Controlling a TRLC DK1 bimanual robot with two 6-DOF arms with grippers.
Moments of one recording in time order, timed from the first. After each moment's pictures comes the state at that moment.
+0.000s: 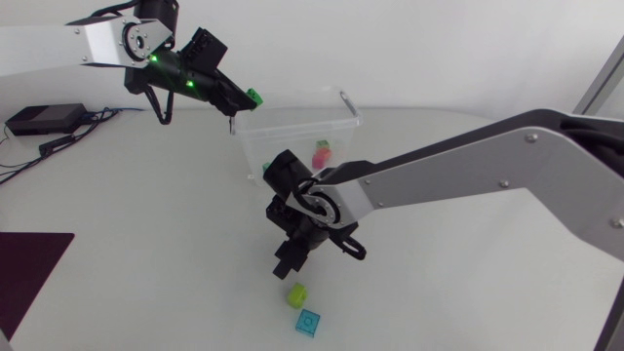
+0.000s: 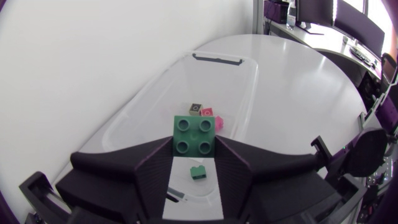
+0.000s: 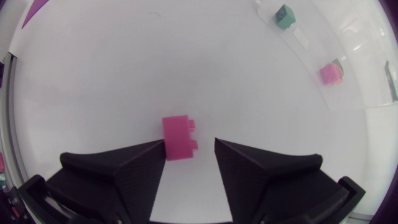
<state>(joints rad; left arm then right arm) -0.15 2.01 1.75 -0.50 0.54 0.62 0.82 2.03 1.24 -0.38 0.06 -0.21</state>
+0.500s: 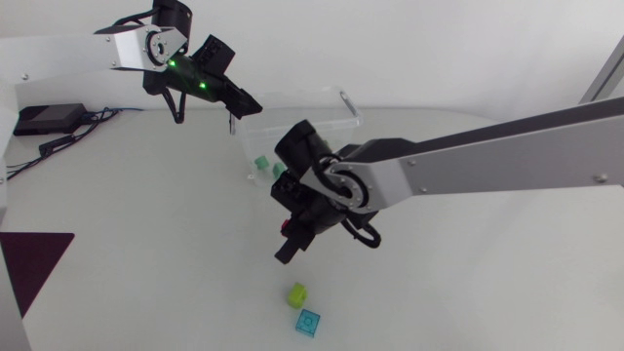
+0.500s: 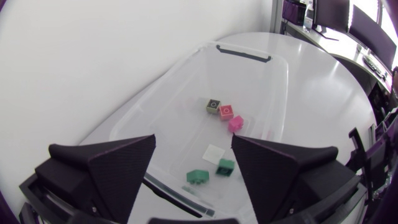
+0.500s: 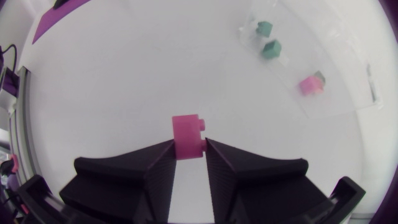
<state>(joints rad) -0.15 2.14 1.88 -0.49 0.46 0.56 0.79 1.87 1.20 -0.38 0.02 -0.21</state>
